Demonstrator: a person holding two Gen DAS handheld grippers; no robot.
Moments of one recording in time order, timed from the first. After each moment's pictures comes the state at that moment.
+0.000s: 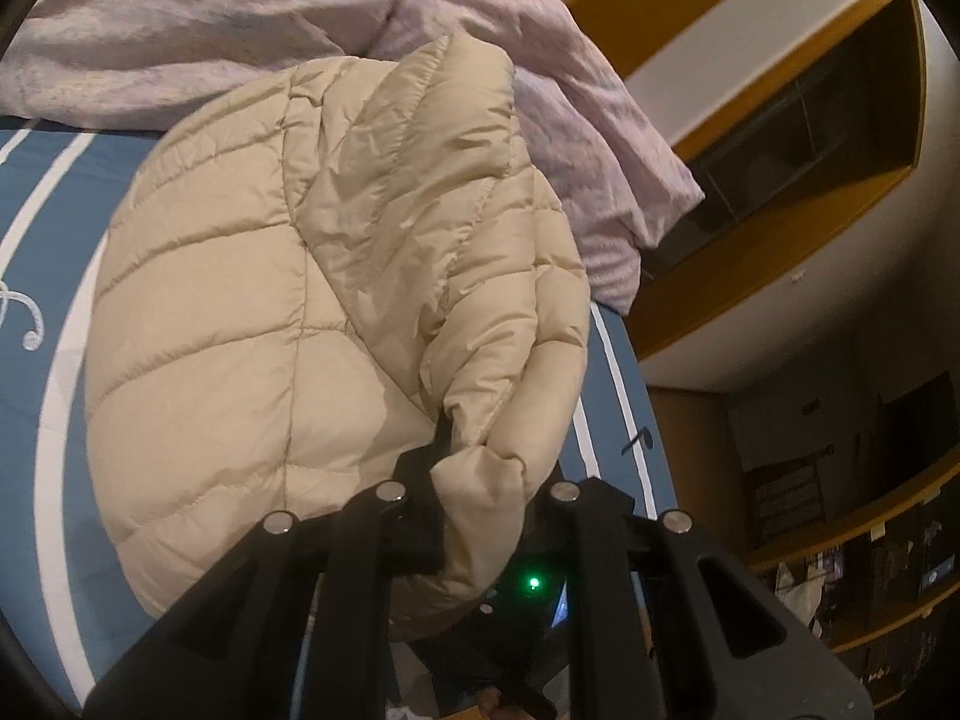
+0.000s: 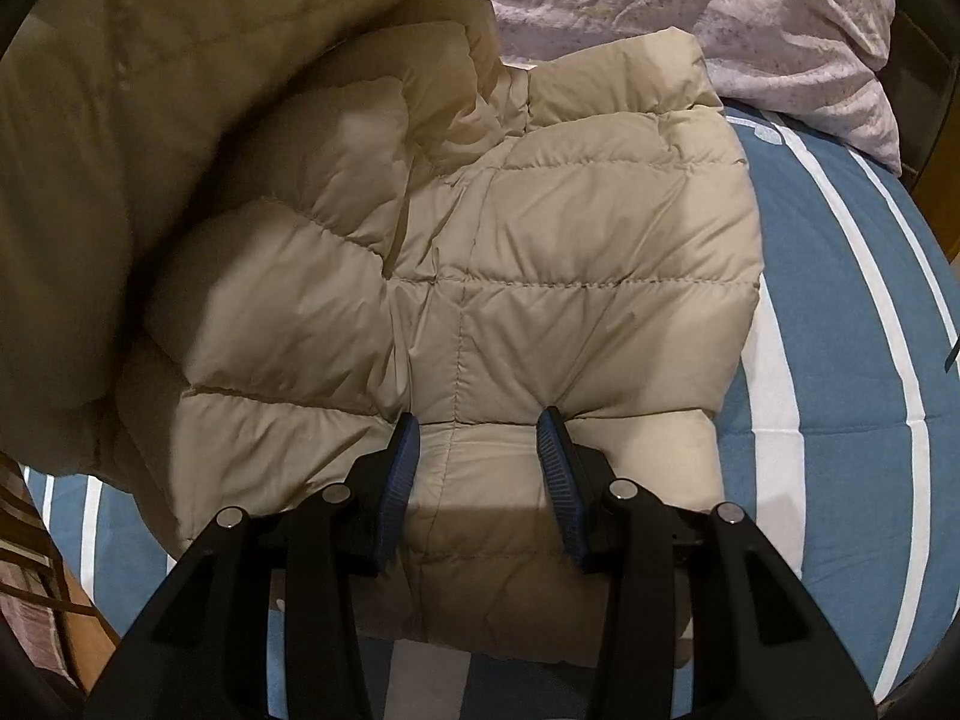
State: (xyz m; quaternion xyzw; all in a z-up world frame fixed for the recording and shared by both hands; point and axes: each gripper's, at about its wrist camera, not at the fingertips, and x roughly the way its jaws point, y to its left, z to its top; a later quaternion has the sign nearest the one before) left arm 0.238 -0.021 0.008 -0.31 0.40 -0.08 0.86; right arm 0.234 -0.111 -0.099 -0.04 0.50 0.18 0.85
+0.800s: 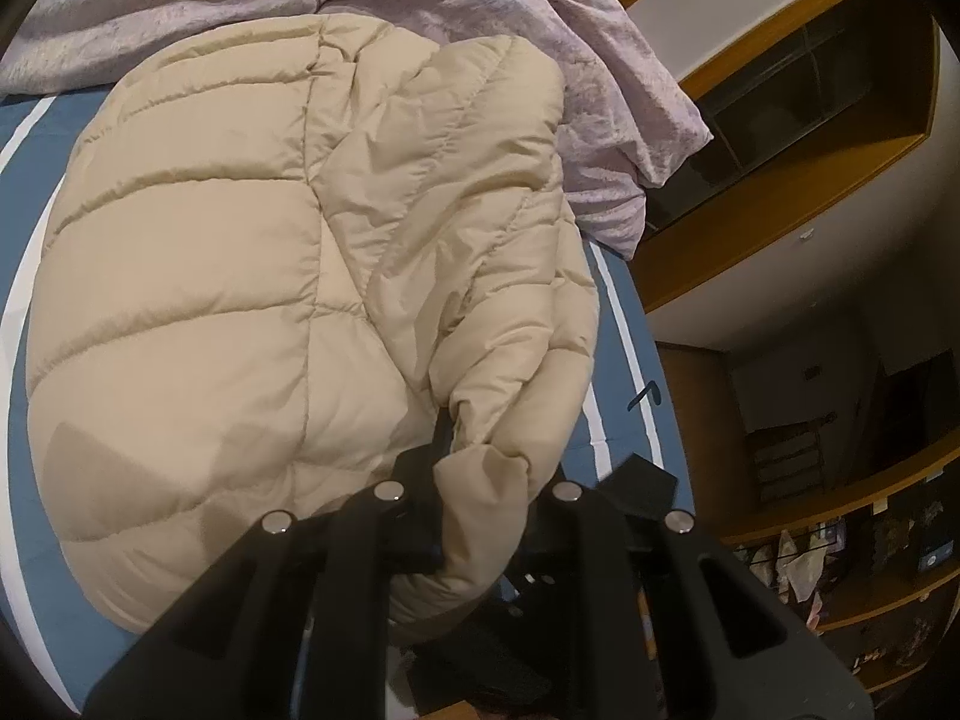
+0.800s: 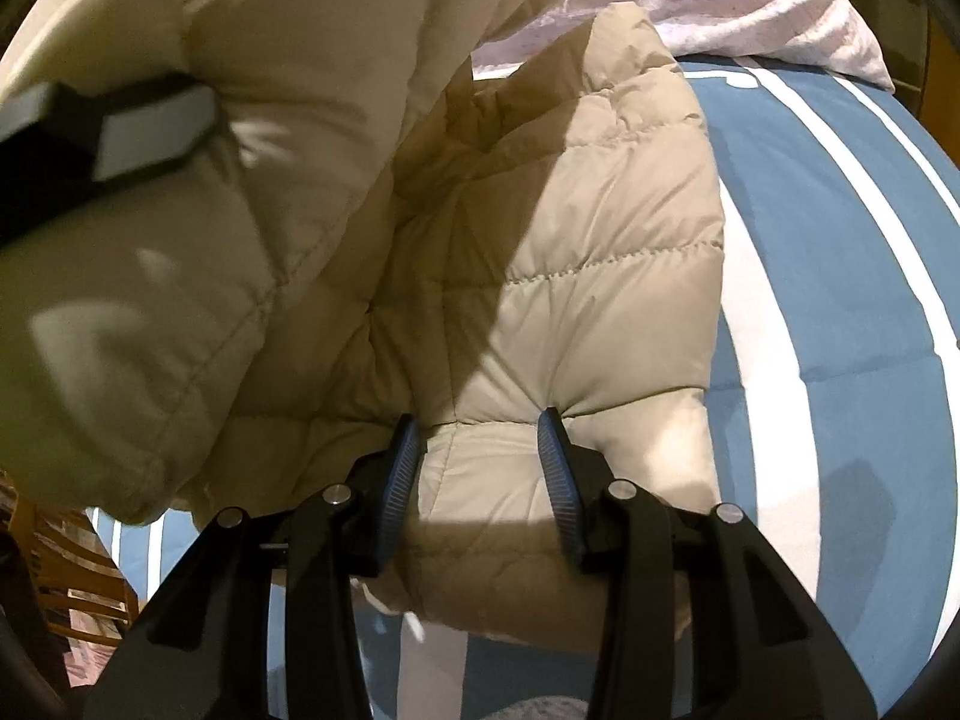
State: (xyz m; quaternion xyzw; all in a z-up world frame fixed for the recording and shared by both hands) left arm 0.264 -0.058 -0.025 -0.30 0.45 -0.10 0.84; right arm 0.243 -0.162 -0.101 0.07 0.50 0.21 0.84
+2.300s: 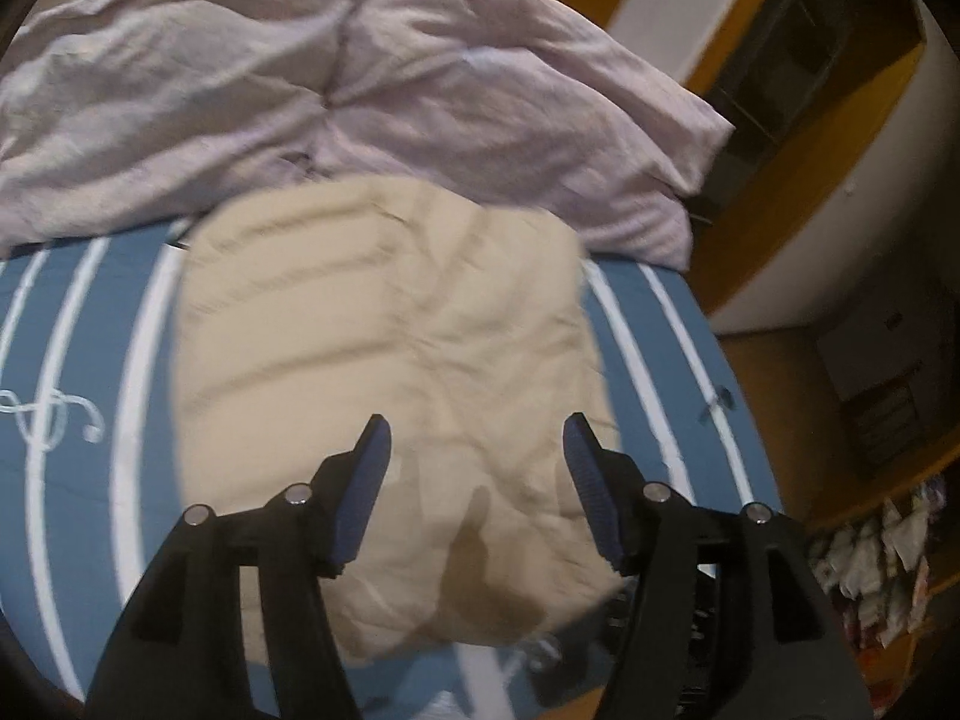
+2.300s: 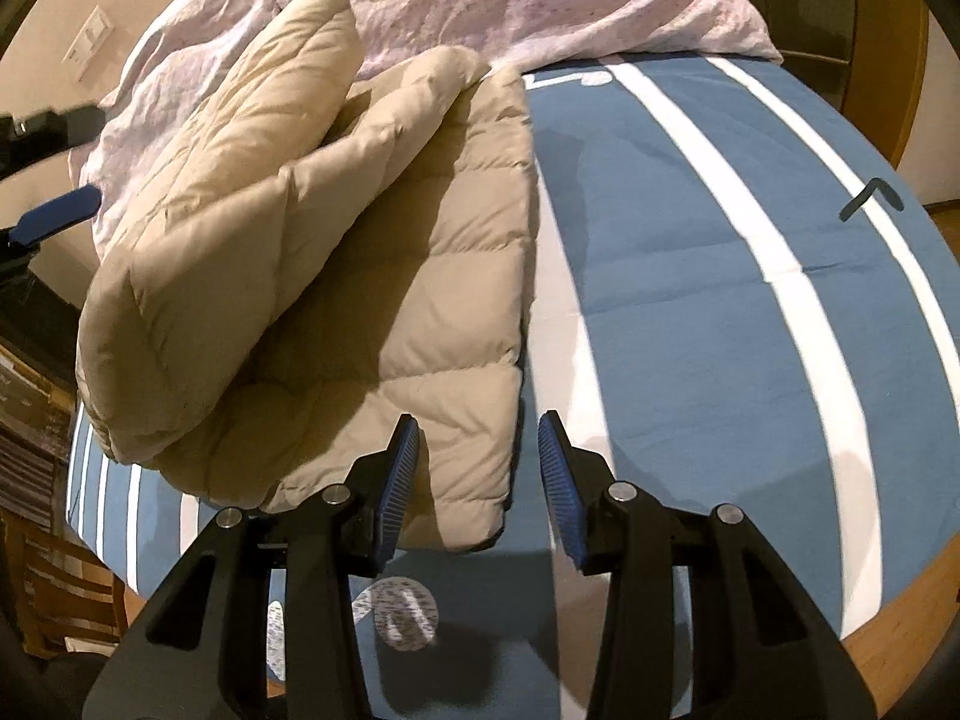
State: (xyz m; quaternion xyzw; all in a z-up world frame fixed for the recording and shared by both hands) left arm 0.269 -0.050 0.030 -0.17 0.43 -0.01 0.89; right arm 0.212 -0.224 -0.084 0.08 0.49 0.14 0.85
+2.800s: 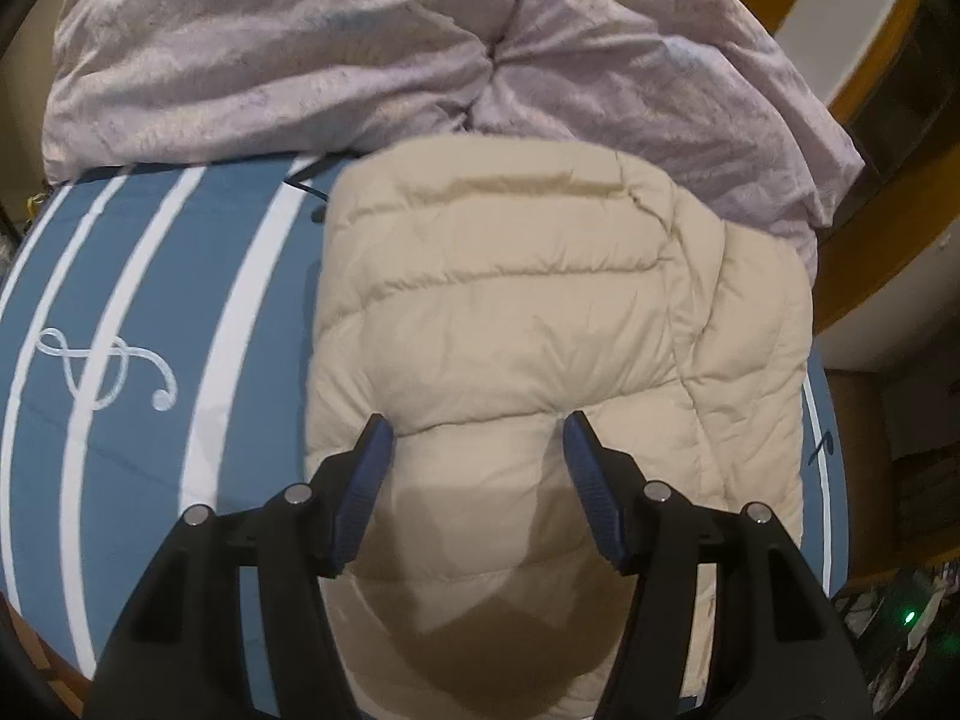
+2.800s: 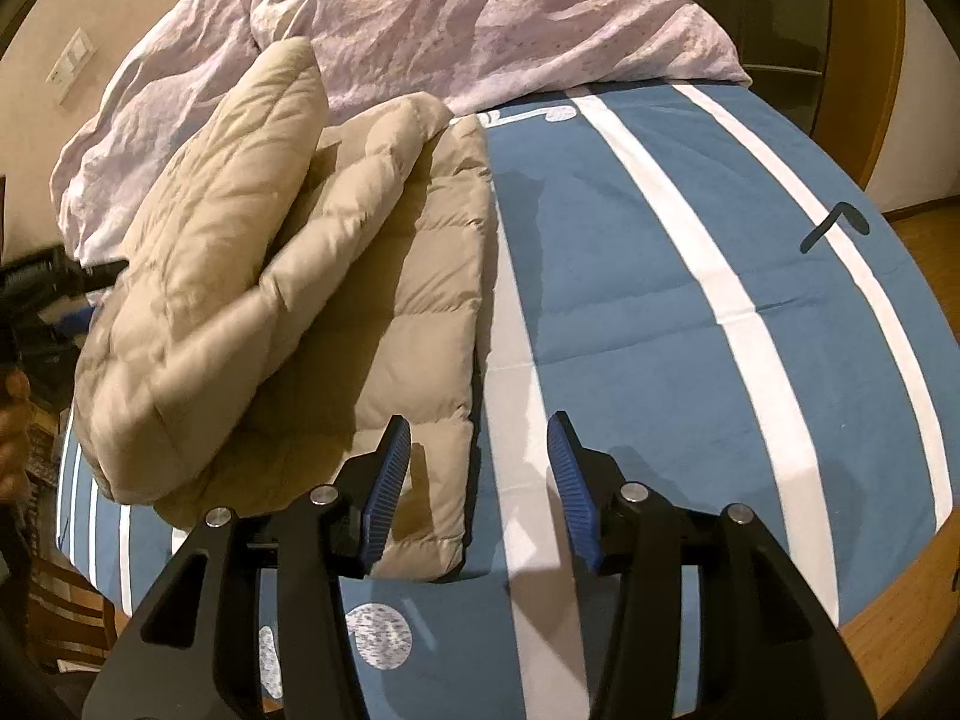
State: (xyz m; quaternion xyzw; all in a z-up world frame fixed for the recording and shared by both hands) left arm 0.278 0.020 -0.024 -0.19 0.47 0.08 0.86; right arm 0.222 -0.236 -0.069 0.08 0.48 0.10 0.87
